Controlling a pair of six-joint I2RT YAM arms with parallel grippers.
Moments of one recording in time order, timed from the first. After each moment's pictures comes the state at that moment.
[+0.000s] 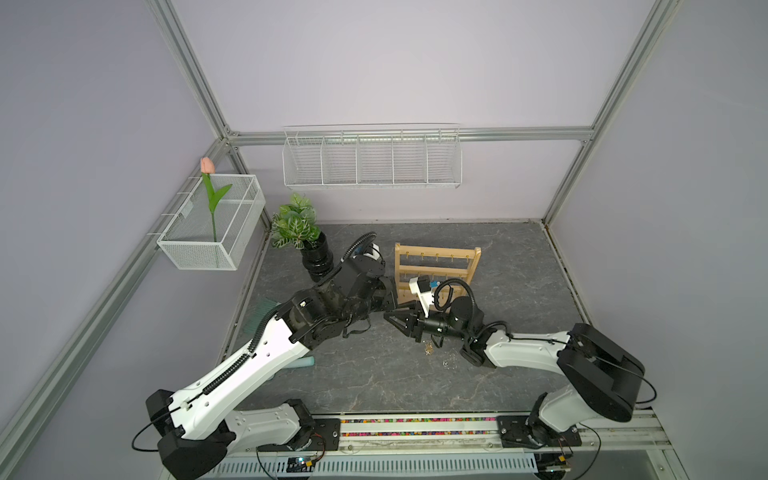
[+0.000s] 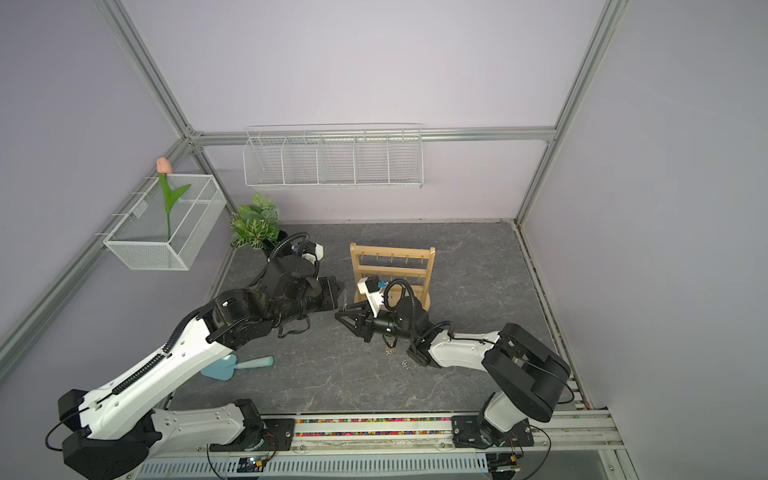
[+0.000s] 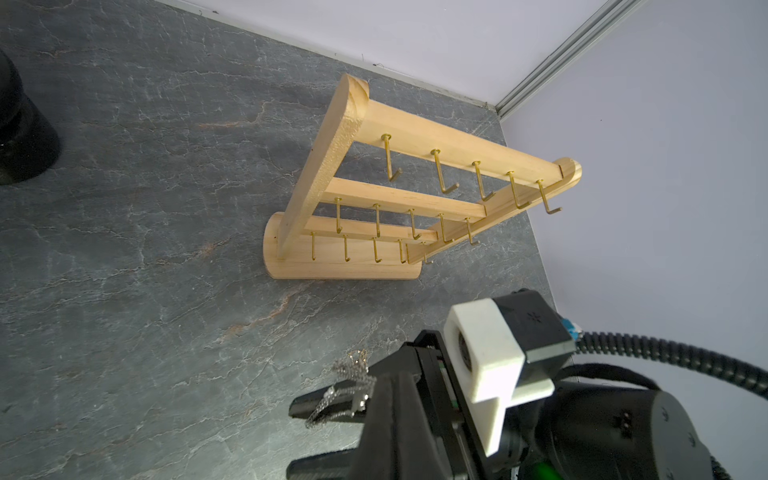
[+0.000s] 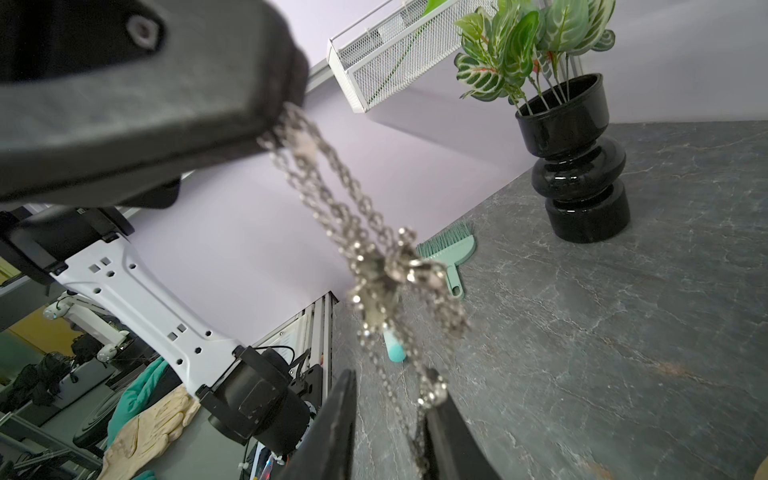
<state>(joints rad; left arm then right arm) -0.93 1.17 1.34 -0.79 -0.19 -0.79 0.89 1.55 0.63 0.95 -0.49 0.56</state>
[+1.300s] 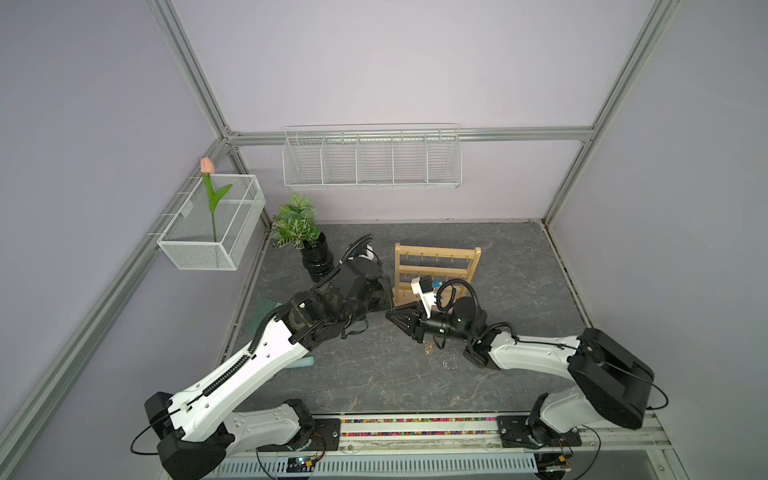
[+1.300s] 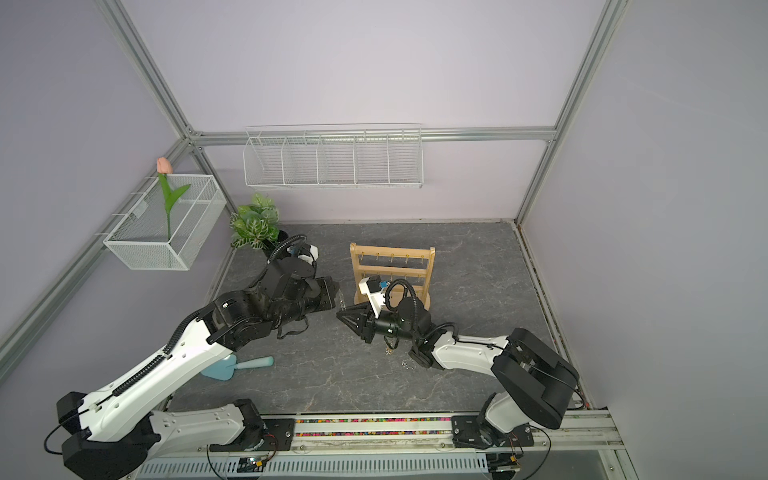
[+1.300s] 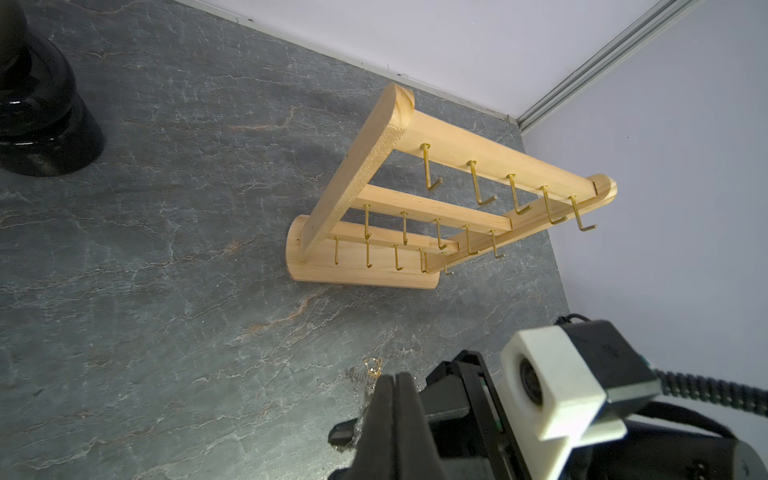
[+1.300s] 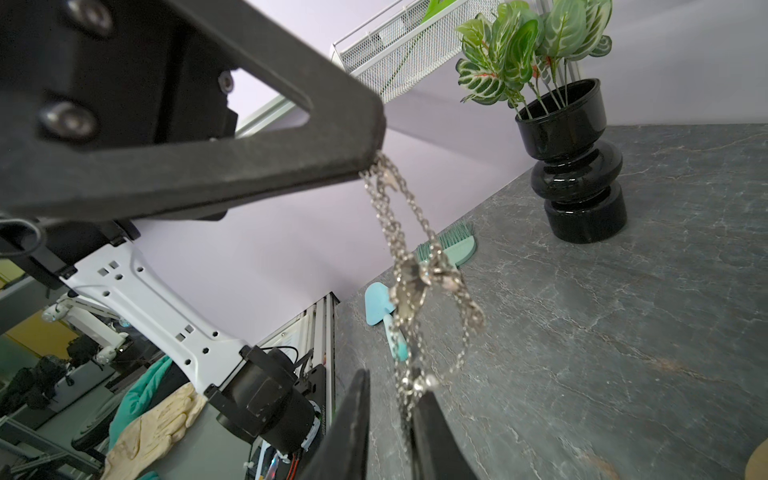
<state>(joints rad) -0.91 1.16 1.30 -0.79 -0.24 -0.81 0.90 1.49 0.62 0.88 -0.47 0.55</state>
